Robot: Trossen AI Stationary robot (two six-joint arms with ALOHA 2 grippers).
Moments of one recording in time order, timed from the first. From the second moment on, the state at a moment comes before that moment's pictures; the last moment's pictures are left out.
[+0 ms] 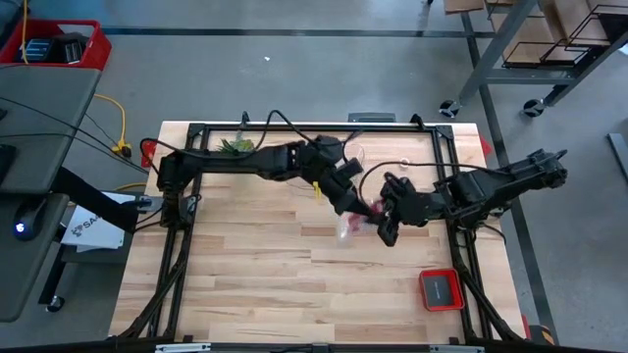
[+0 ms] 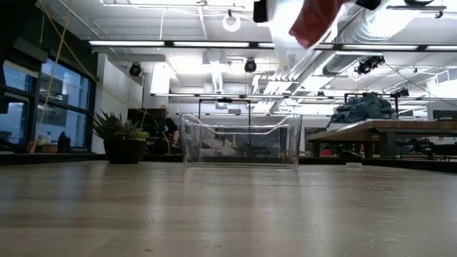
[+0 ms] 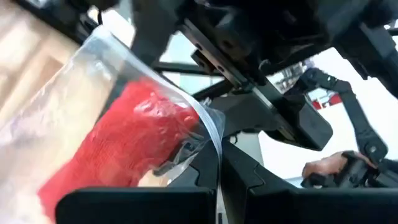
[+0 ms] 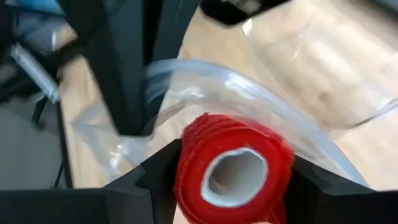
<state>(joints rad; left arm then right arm) 0.06 1.92 1.81 -0.28 0.54 -0.78 0.35 1.23 1.26 -0.85 0.38 0.76</state>
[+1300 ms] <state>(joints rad) 0.08 1.88 1.81 -0.36 0.55 -0.82 0.29 1.16 1.26 -0.82 0.36 0.93</state>
